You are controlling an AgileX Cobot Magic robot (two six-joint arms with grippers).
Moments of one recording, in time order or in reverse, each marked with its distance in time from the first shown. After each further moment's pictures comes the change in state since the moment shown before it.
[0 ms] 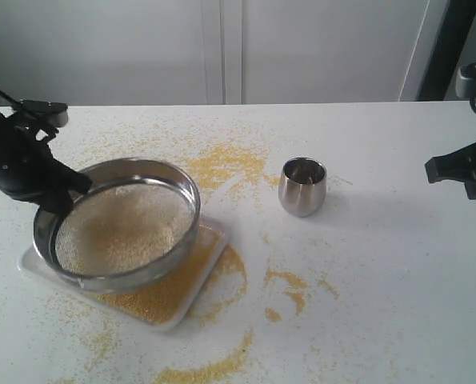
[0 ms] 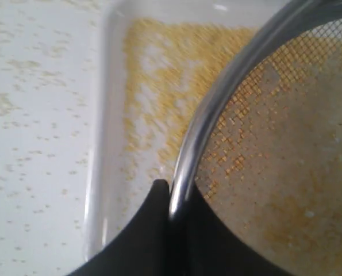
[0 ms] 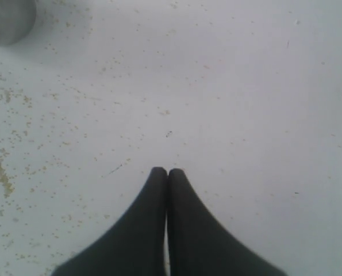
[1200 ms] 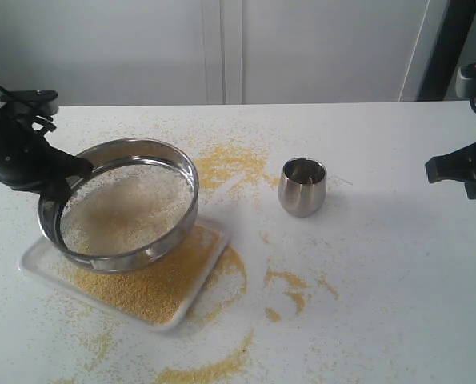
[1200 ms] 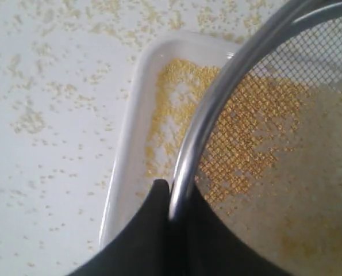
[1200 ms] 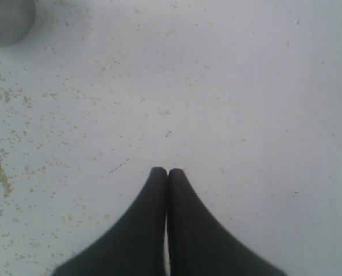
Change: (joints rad) left arm -0.012 0.000 -0.007 0.019 -0.056 -0.074; right arm 0.000 0.000 0.000 0.000 0.000 0.000
